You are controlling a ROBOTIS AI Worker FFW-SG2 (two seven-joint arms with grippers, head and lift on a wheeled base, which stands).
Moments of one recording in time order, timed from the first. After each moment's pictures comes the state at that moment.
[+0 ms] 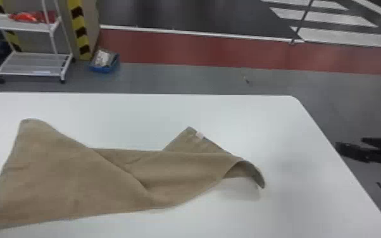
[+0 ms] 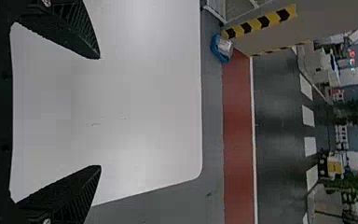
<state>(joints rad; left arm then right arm) 0.19 0.08 0.48 -2.26 -0.48 1.37 -0.99 0.06 -0.33 -0.62 -2.10 0.28 1.07 1.11</state>
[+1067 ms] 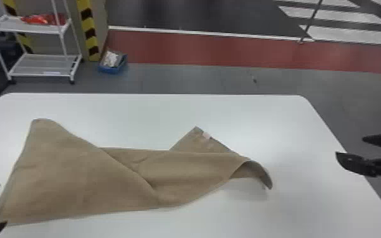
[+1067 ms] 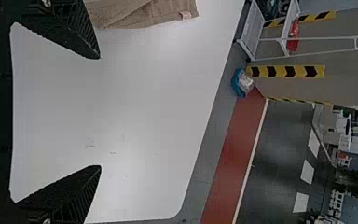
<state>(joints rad) 0.40 0.30 0.45 -2.25 -0.63 0.29 -1.47 0.17 -0.33 -0.58 -2.20 0.35 0.93 1.19</state>
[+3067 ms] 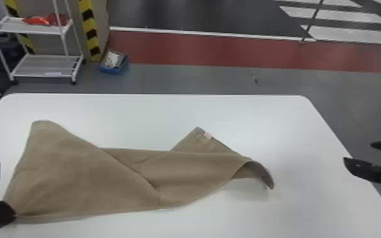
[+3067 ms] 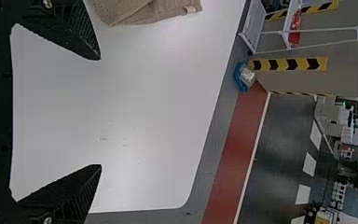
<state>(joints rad) 0.22 0.39 0.25 -1.93 -0.89 0.29 -1.56 0.21 -0.32 -0.60 -2.23 0.35 0.93 1.20</state>
